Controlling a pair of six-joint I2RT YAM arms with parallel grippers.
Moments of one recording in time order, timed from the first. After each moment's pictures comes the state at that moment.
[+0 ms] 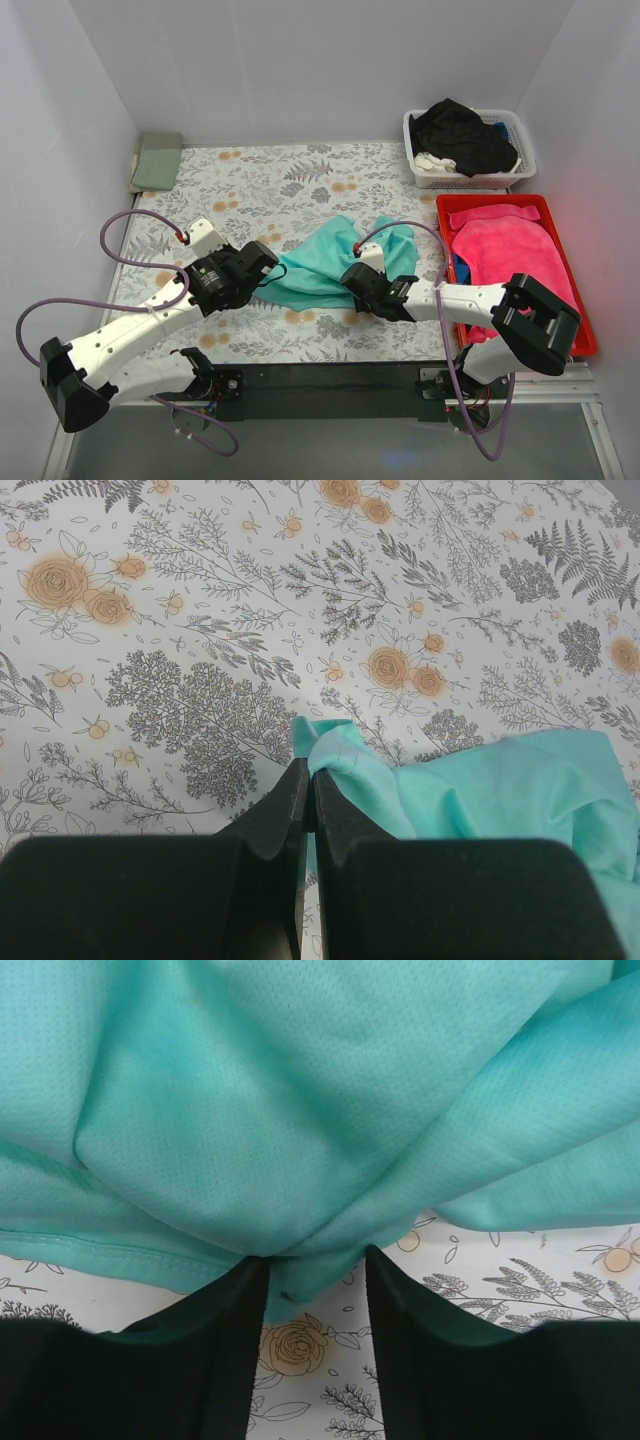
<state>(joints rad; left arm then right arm) -0.87 1.03 0.93 -1.01 -1.01 -1.35 1.04 1.42 0.67 -0.29 0.50 0.66</state>
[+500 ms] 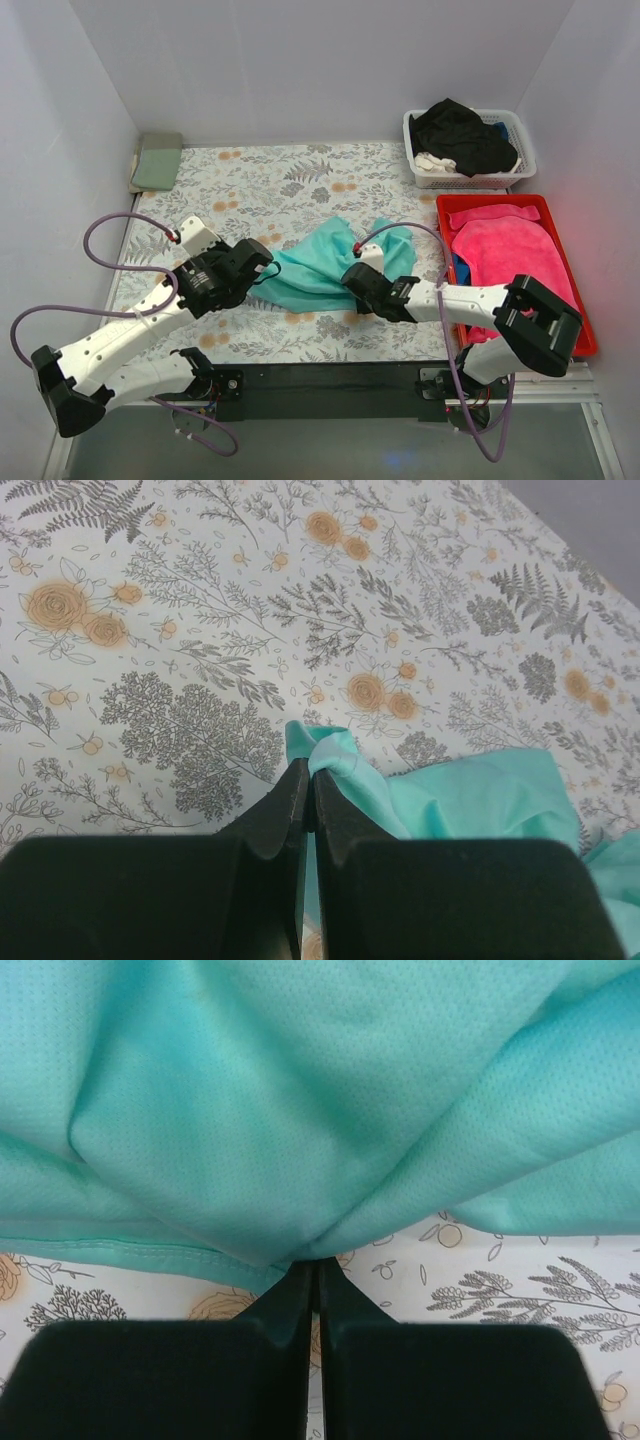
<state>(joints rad) -0.87 0.99 0.96 -1.02 -1.05 -1.35 1.04 1.44 0.66 -0.25 0.43 0.70</state>
